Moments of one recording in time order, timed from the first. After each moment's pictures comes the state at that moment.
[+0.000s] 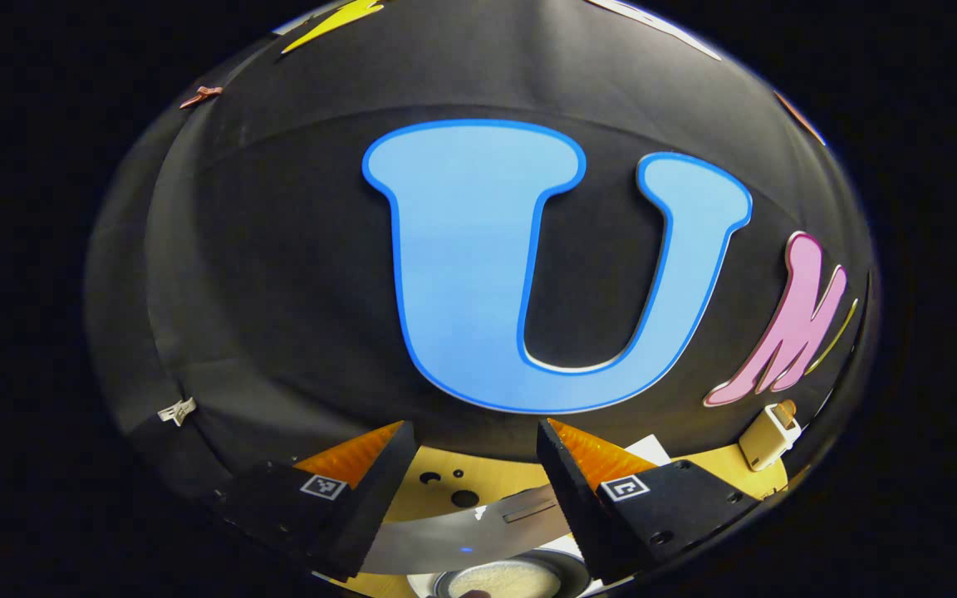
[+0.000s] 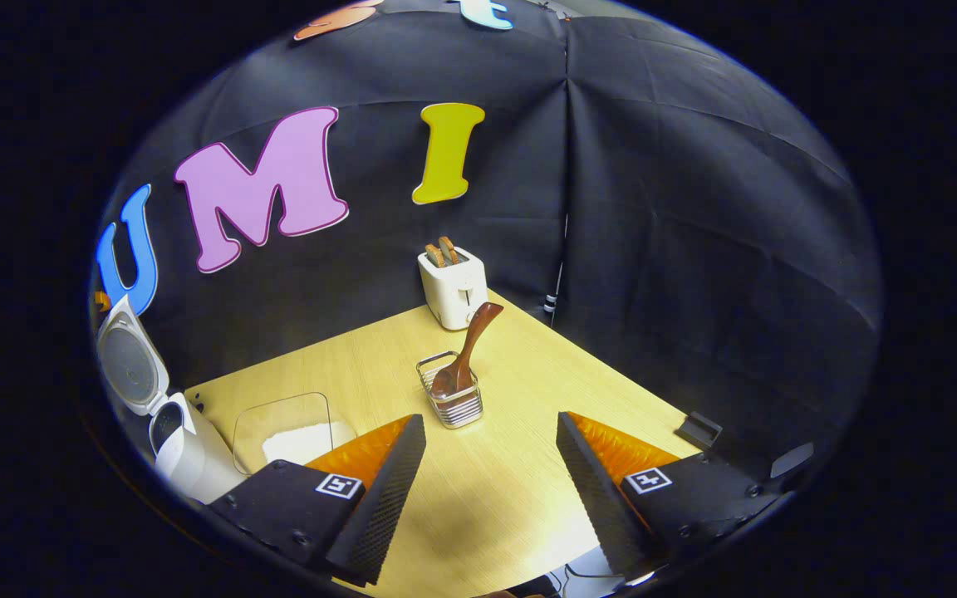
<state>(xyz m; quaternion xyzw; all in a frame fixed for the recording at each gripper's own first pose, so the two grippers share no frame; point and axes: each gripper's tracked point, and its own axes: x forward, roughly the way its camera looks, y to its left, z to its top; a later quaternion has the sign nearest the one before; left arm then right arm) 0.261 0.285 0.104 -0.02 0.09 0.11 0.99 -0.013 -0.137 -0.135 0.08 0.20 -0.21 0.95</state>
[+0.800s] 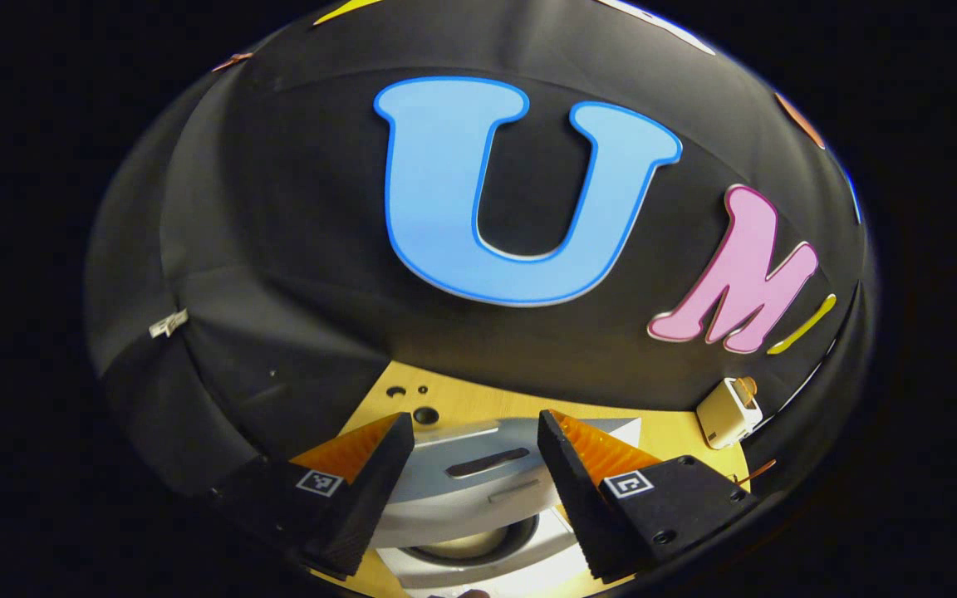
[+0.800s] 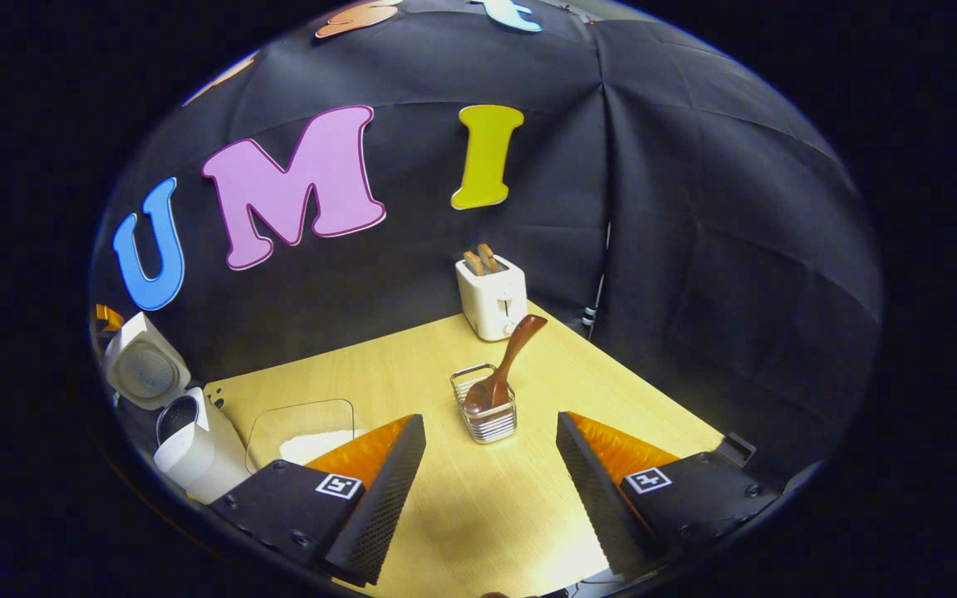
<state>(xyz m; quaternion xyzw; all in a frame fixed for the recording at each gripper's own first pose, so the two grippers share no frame) 0.161 0.203 0.014 -0.09 0.18 0.10 0.97 0.030 -0.119 -0.140 0.06 0.18 -0.13 0.97</state>
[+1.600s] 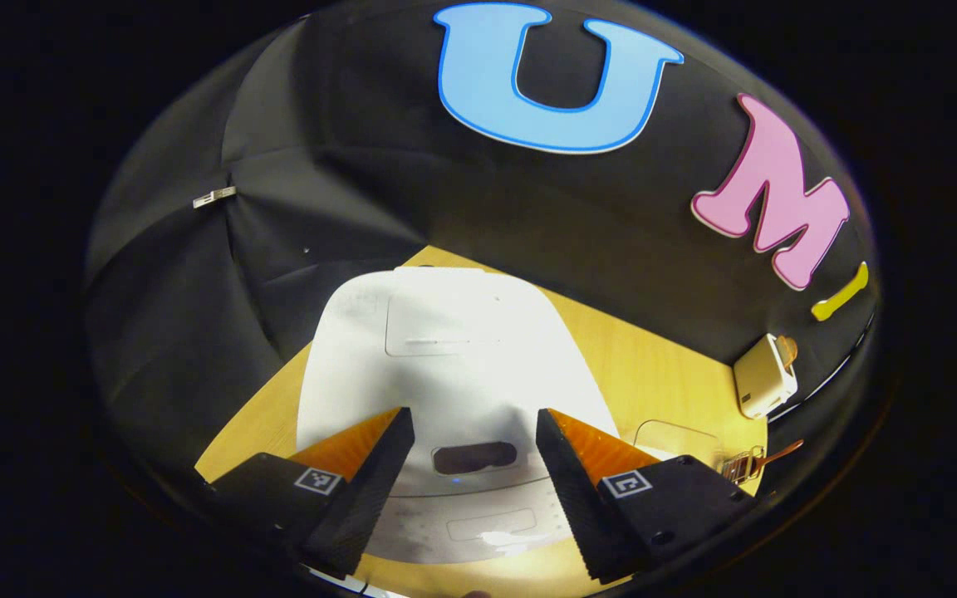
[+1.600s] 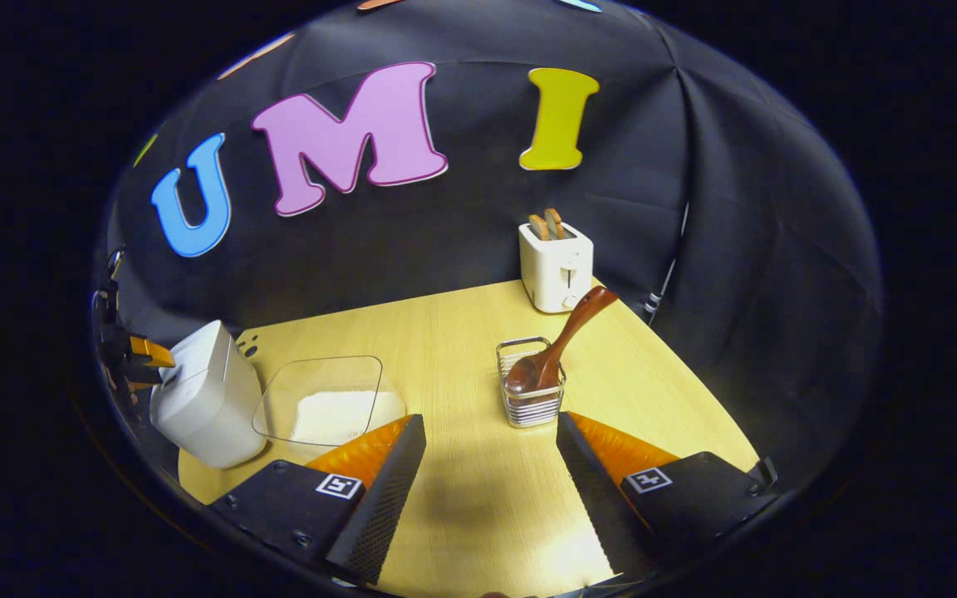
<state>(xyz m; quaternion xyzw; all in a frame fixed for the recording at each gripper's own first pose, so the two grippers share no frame) 0.111 0.154 -0.141 -0.11 0.27 0.19 0.94 0.042 -0.092 -0.181 0.02 0.24 0.00 0.97</state>
